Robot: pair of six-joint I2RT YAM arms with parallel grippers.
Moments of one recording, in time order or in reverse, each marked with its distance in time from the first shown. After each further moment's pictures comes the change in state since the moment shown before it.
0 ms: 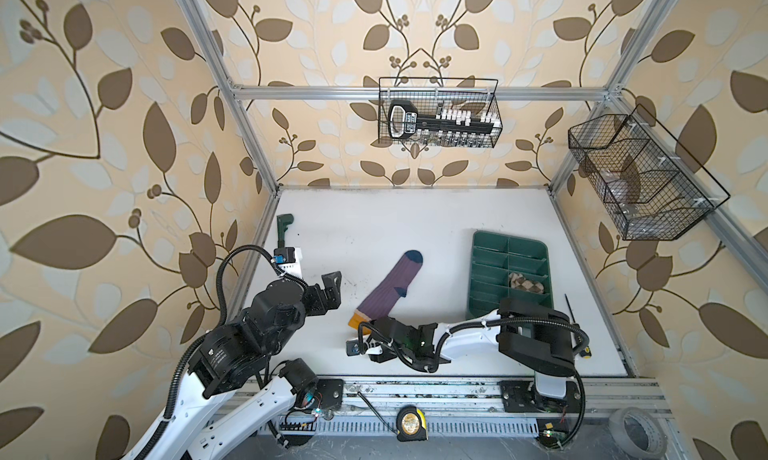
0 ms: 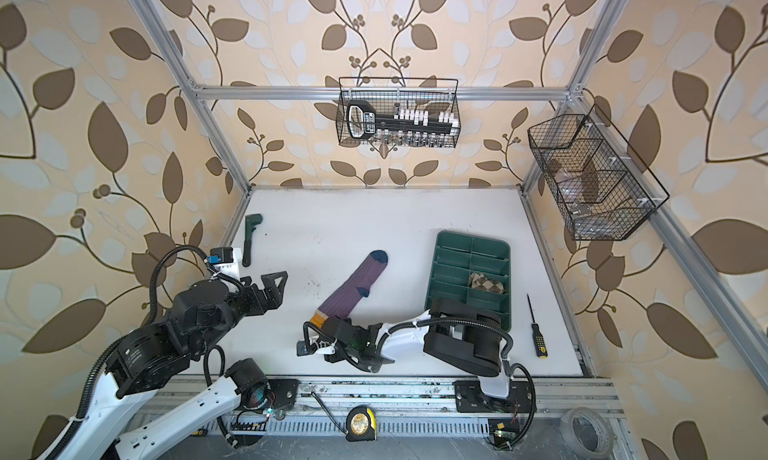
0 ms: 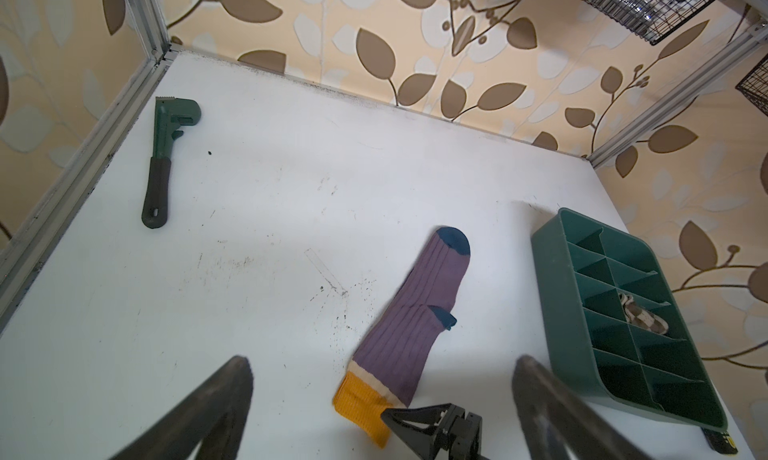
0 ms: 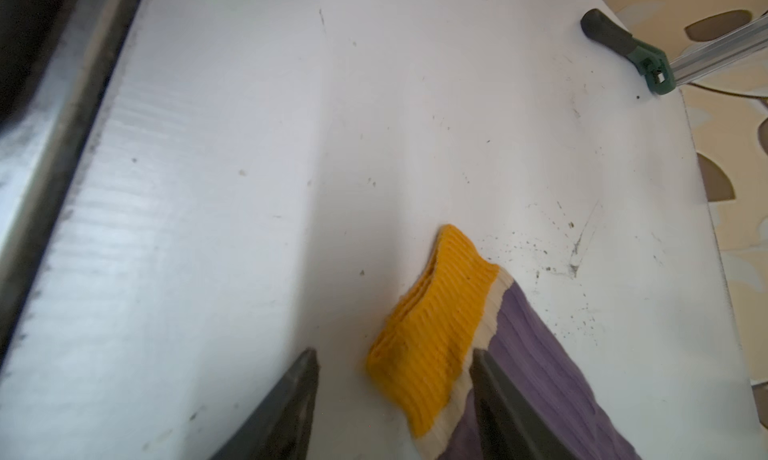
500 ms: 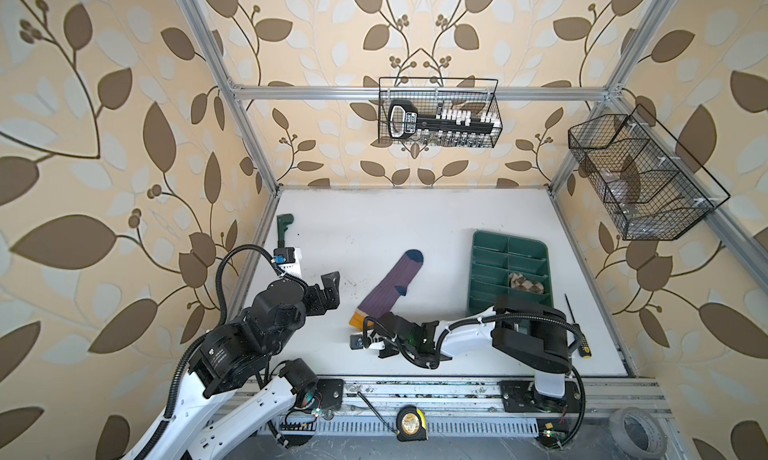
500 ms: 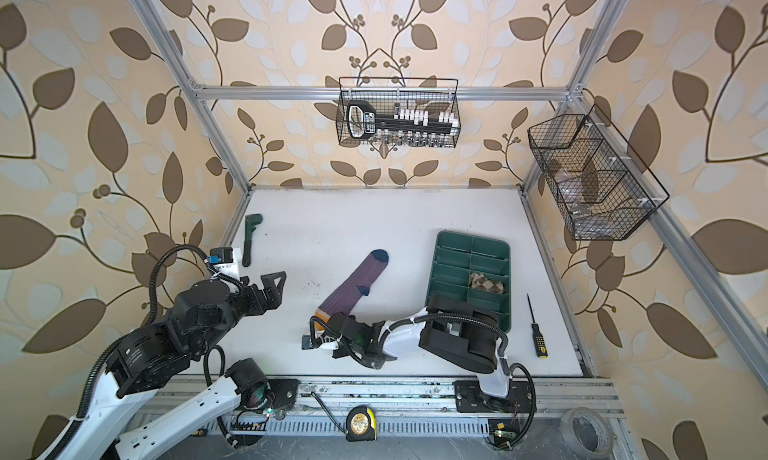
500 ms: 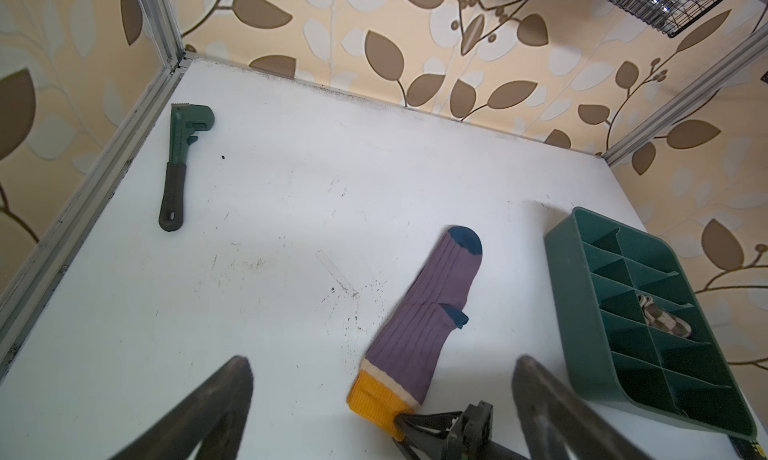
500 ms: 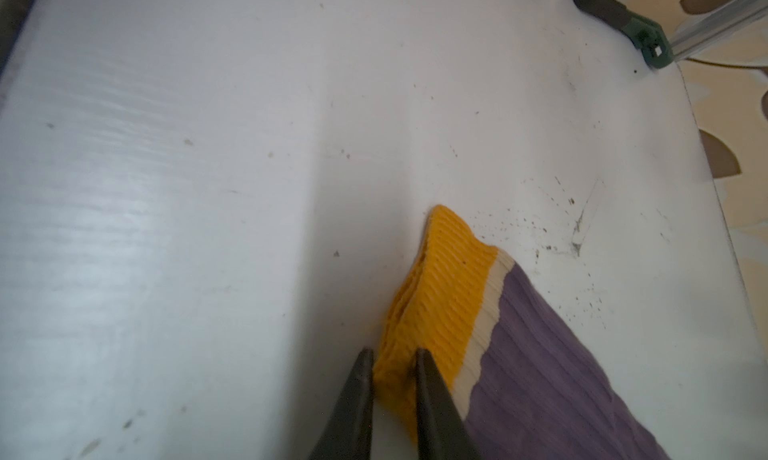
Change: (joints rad) left arm 0.000 0.022 0.000 -0.007 -0.024 0.021; right arm -0.048 -0.001 -0.070 0.079 -0.005 0.039
